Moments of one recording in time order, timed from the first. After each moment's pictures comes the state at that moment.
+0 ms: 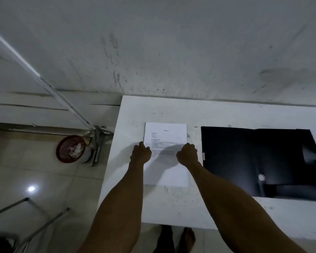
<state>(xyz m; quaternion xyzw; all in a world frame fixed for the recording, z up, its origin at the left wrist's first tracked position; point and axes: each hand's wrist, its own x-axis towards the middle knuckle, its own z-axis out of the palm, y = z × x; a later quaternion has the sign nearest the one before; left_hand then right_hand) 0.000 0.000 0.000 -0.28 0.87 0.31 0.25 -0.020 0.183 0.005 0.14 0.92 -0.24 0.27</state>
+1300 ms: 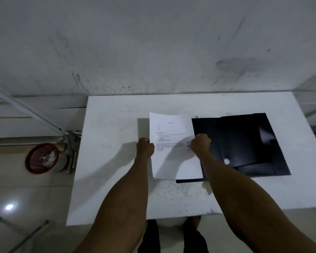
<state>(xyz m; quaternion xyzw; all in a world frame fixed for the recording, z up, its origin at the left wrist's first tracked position) -0.026 0.127 0.004 -0.25 0.83 0.46 0.21 -0.043 0.340 0.021 0.33 0.88 -0.31 0.17</state>
